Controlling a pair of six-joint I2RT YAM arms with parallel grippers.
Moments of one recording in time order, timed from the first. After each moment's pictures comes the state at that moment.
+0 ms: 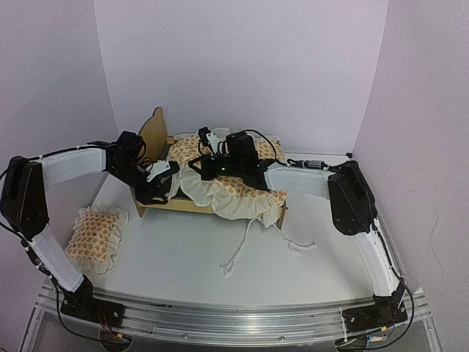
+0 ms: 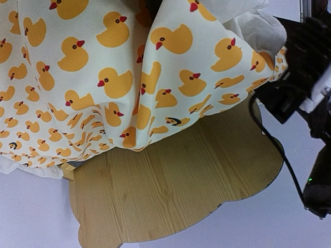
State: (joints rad) left arm -0.34 1.63 1.22 -0.67 0.40 0.78; right arm 0.81 2.39 1.98 0.17 -0.34 0.25
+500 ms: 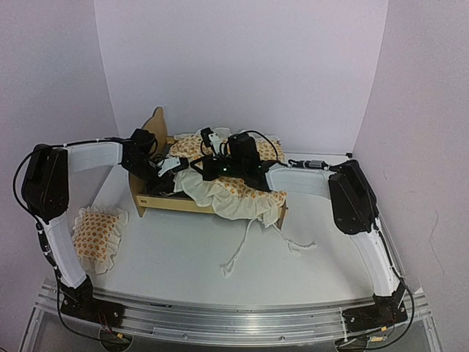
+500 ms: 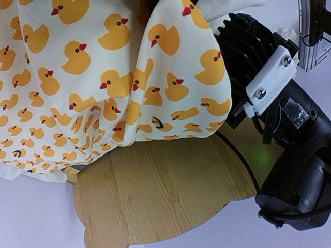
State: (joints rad) left arm -0.34 1.84 1.39 -0.63 0.42 0.82; right arm 0.80 2.38 1.95 0.19 -0.34 0.27
